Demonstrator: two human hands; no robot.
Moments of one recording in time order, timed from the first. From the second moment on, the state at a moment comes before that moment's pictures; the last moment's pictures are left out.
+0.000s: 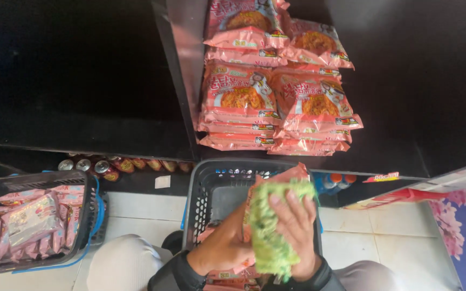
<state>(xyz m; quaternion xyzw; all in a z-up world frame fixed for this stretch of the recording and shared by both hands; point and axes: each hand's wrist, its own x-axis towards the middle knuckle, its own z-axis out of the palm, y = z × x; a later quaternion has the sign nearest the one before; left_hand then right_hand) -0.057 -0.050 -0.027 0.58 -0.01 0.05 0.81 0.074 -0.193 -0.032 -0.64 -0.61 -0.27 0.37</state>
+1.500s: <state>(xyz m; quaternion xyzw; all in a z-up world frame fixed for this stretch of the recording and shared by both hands) -0.051 -0.012 -0.016 0.37 0.07 0.14 0.91 0.127 -0.218 -0.032 -0.63 -0.28 -0.05 0.72</state>
